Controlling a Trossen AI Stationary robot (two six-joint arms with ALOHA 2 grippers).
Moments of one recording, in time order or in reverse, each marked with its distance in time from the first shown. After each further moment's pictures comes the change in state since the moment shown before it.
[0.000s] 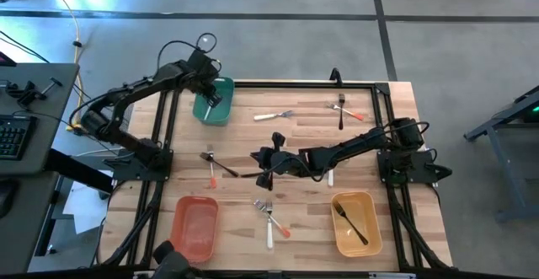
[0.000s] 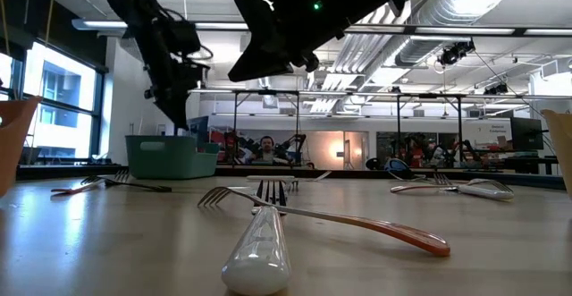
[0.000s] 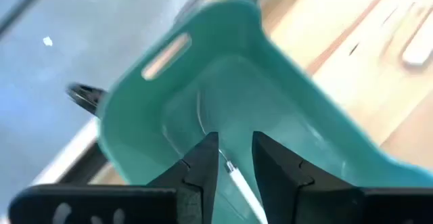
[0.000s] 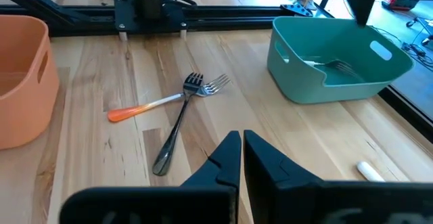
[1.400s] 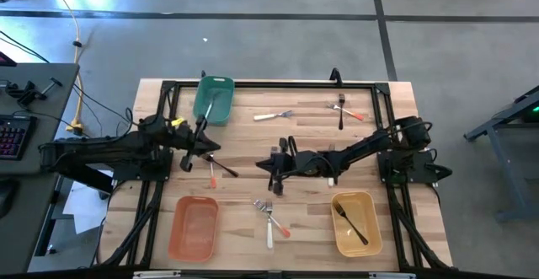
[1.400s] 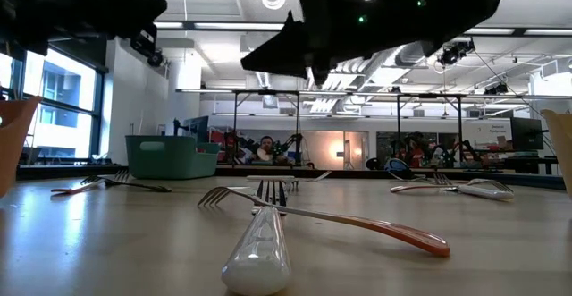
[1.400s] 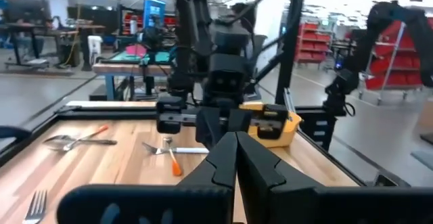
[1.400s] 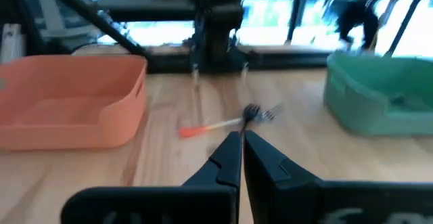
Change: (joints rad) left arm -0.676 -0.902 -0.847 1.057 0.465 -0.283; right arm 0.002 -0.082 -0.325 0.501 -0.243 -0.040
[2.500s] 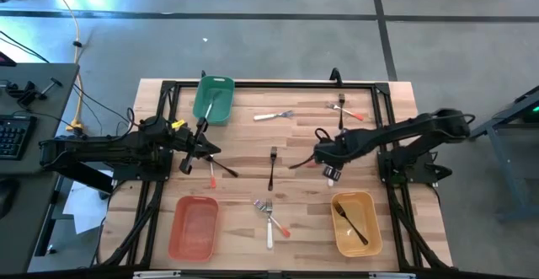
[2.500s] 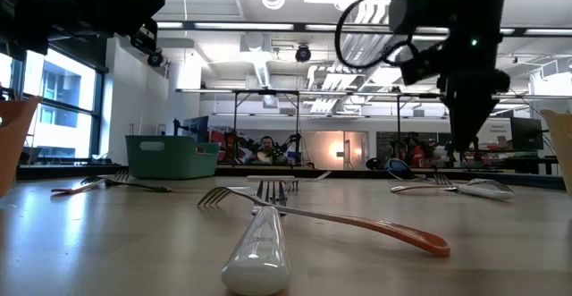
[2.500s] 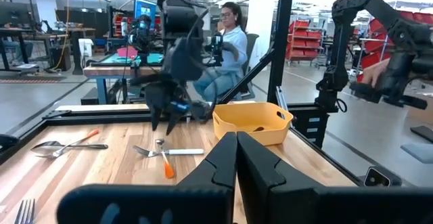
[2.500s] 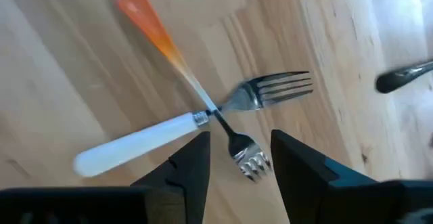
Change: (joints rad) left arm -0.032 0.009 0.001 0.008 -0.003 0.011; right arm -0.112 -0.351 0.000 -1.660 -0.024 0.428
